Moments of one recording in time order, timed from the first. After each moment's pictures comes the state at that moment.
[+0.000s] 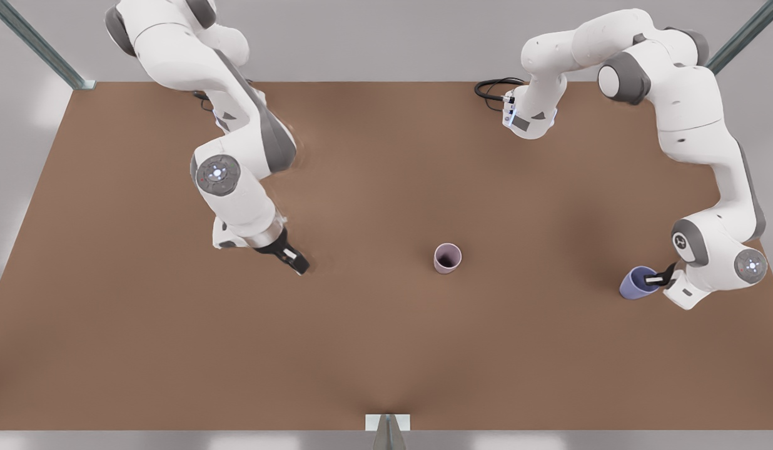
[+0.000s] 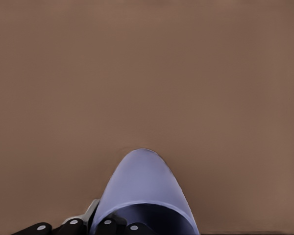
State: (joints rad) left arm 0.16 0.64 0.19 -1.58 -0.03 2.09 0.29; right arm 0.09 0.29 0.30 -1.54 -0.07 1.97 1.08
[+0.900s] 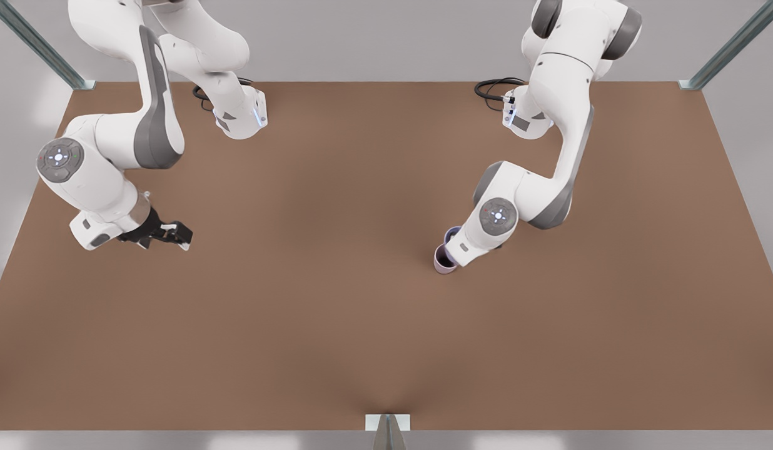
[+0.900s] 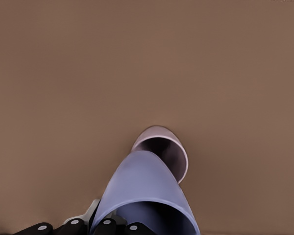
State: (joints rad) left arm -0.51 0.43 0.03 -1.65 -0.05 1.88 -0.36; right arm 0.05 0.10 0.02 -1.75 -0.01 1.92 0.07
